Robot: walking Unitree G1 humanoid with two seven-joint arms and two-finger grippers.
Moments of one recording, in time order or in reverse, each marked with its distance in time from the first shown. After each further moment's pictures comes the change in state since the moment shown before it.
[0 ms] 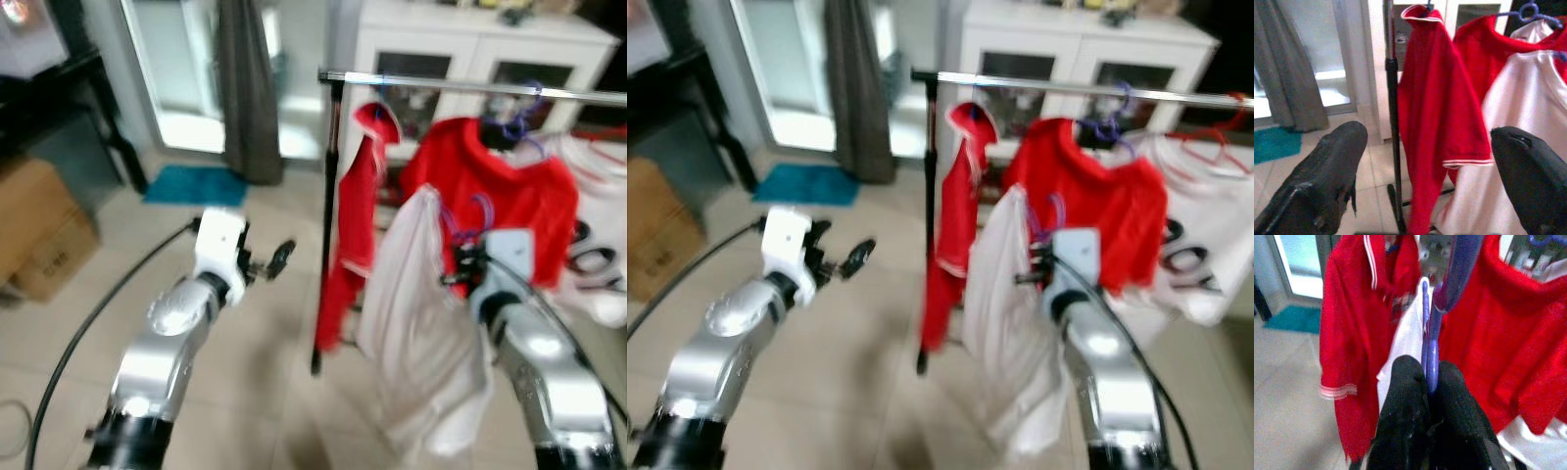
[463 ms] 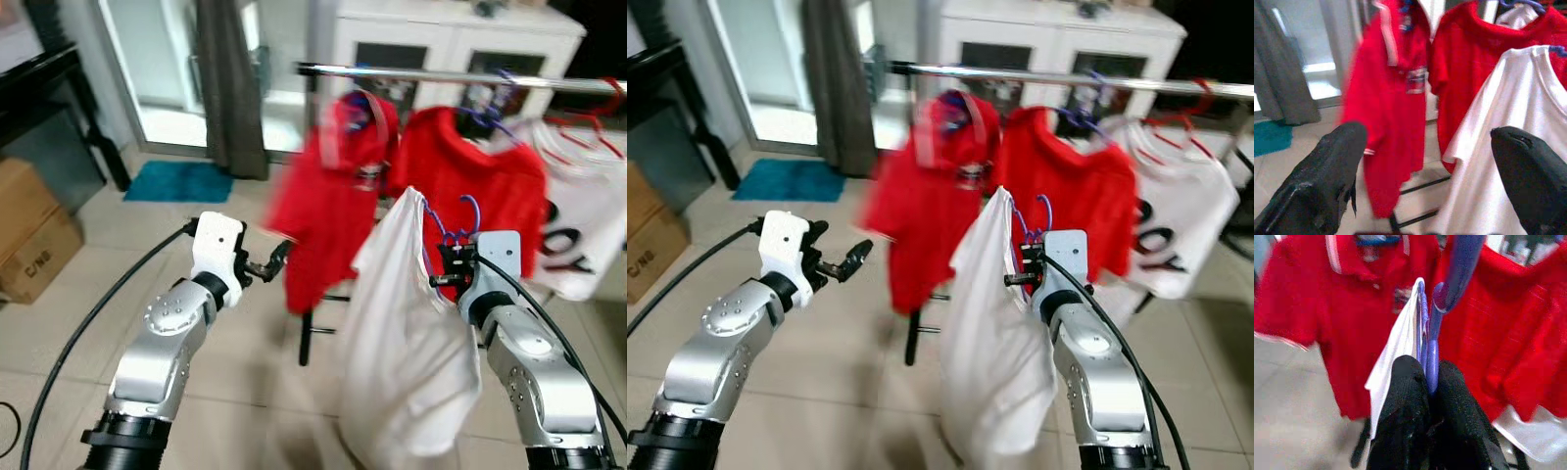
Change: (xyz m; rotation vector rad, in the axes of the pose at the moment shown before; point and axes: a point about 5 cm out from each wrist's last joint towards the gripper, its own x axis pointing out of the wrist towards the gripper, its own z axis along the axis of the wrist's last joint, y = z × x) left arm -0.001 -0.003 -0.005 -0.006 0.016 -0.002; right arm 0.000 0.006 0.000 0.001 0.000 0.024
